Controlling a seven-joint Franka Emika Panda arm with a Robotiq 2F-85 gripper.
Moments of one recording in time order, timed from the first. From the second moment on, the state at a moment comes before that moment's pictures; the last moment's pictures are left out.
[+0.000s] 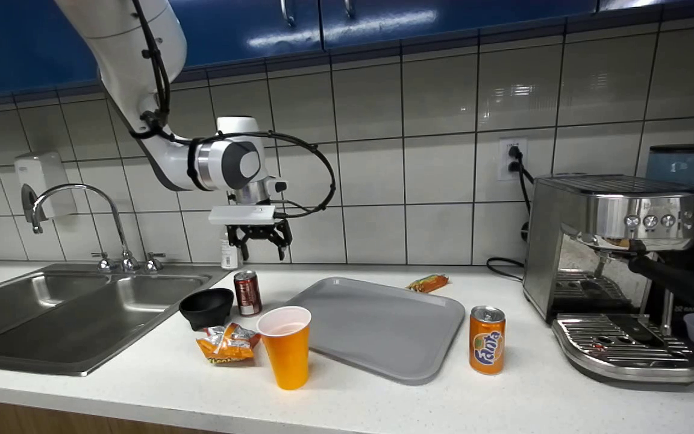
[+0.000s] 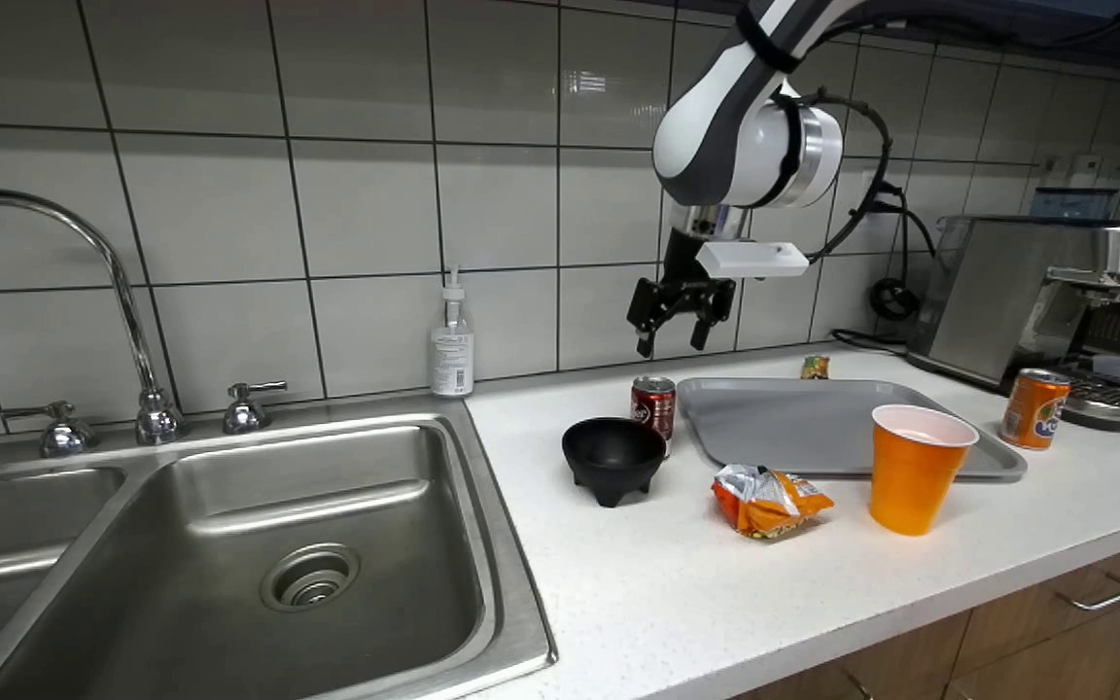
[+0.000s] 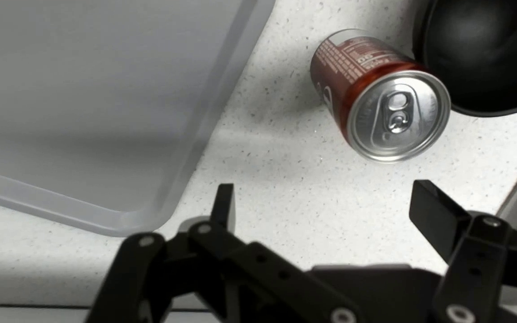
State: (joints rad) arm -0.01 0.49 0.08 -1.94 0.03 2.64 -0.18
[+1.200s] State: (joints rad) arm -0.08 0.27 -0.02 -2.13 0.03 2.57 -0.18
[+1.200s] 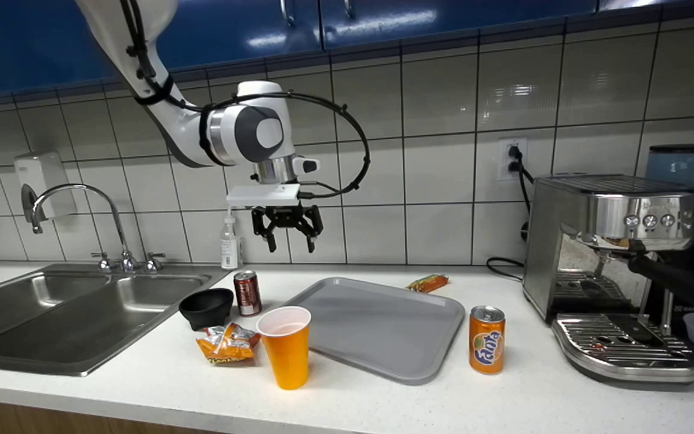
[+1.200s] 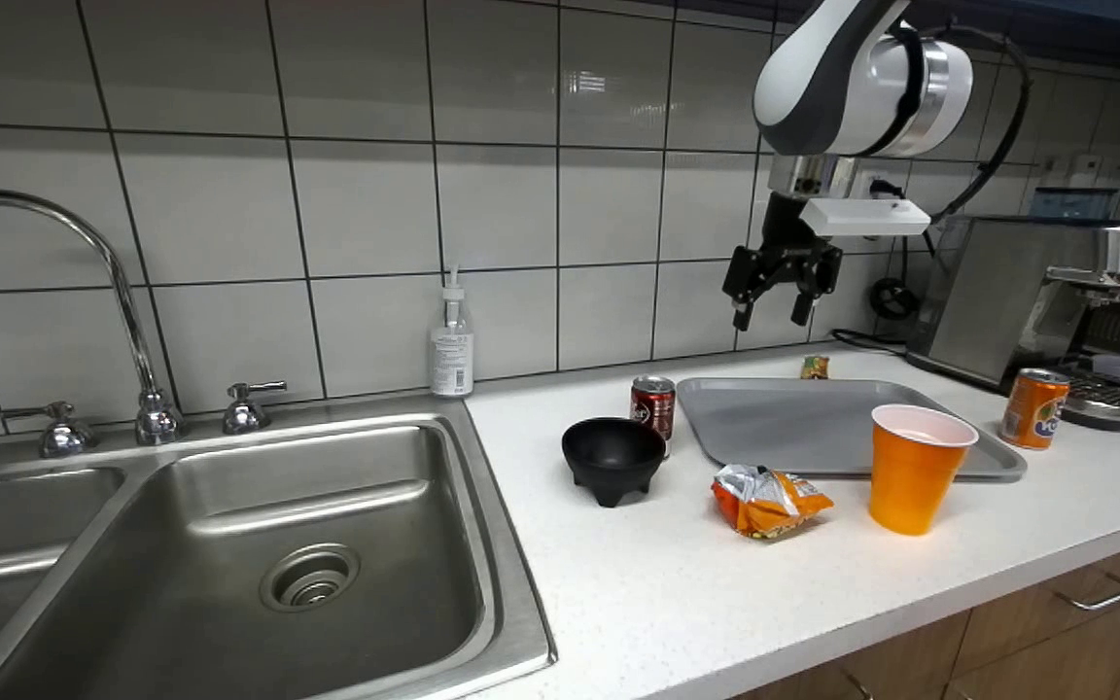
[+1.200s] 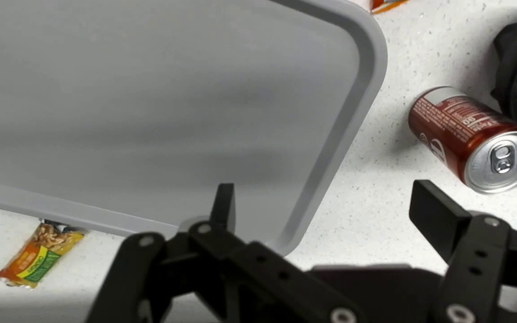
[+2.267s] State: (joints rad) arm -0.09 0.02 -0.03 -2.41 0.11 2.44 -0.51
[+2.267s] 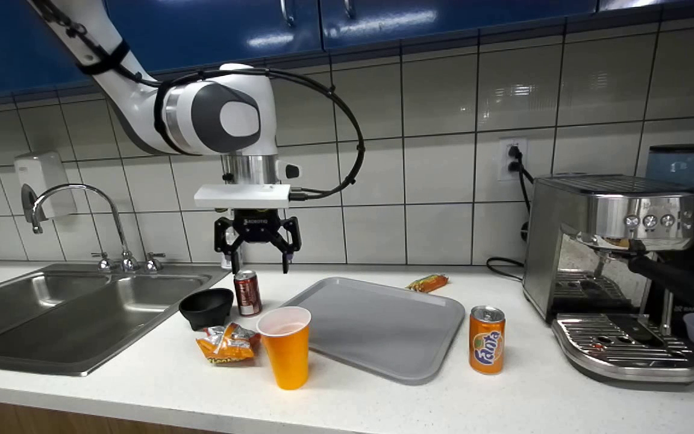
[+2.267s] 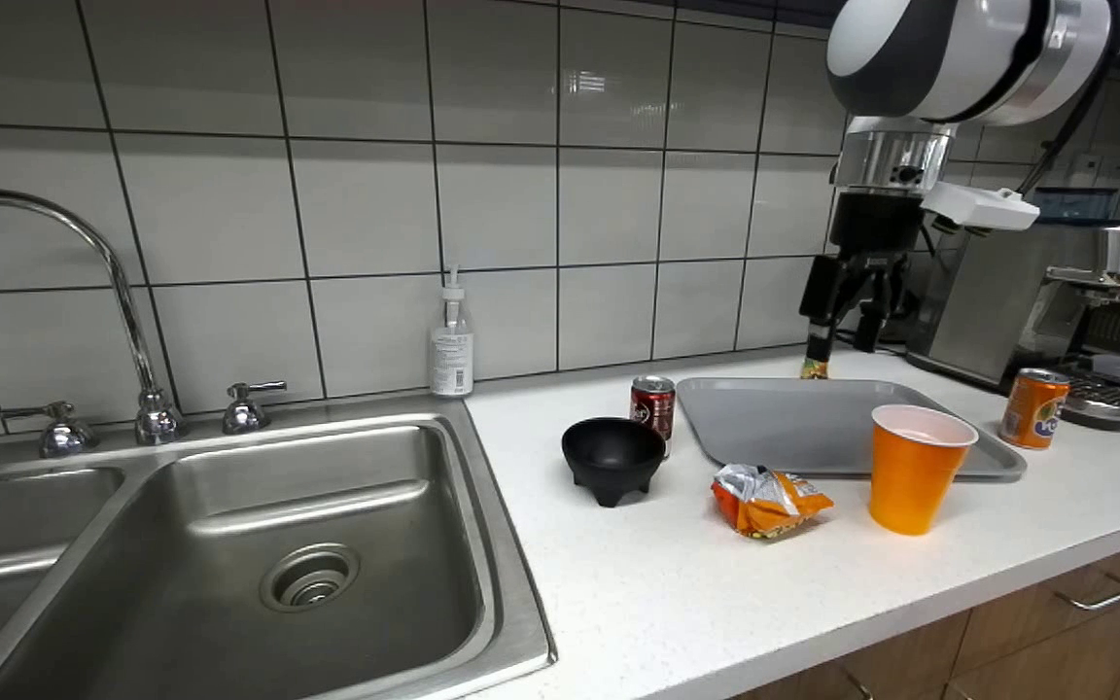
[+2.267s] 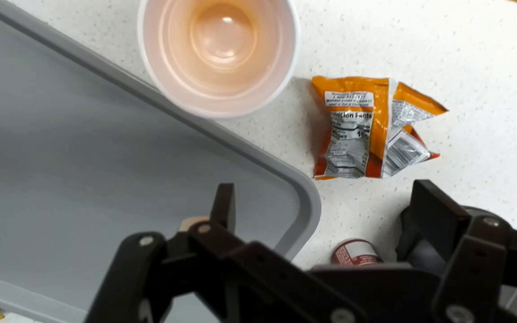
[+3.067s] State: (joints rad) arm -0.03 -0.04 -0.02 -2.53 0.11 2.39 -0.65
